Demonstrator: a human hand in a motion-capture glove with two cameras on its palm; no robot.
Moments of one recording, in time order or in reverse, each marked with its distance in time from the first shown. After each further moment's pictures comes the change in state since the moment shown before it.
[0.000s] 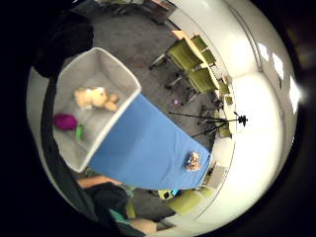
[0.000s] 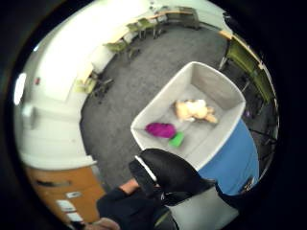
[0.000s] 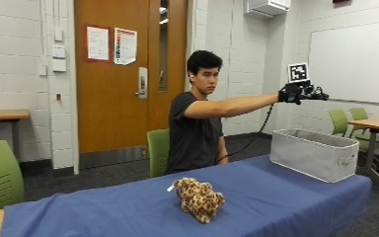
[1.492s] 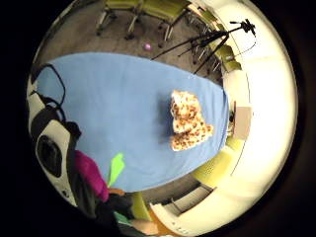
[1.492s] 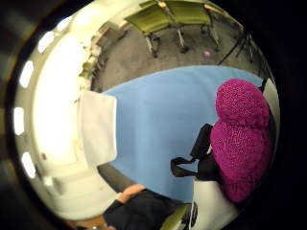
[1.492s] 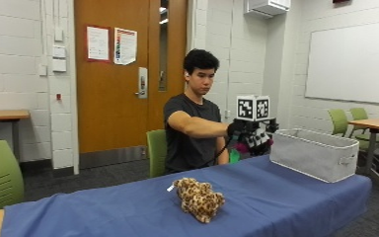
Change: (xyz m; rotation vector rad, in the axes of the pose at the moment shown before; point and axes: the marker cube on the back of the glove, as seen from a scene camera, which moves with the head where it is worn) arm 0.347 0.195 0.123 -0.154 0.016 0.571
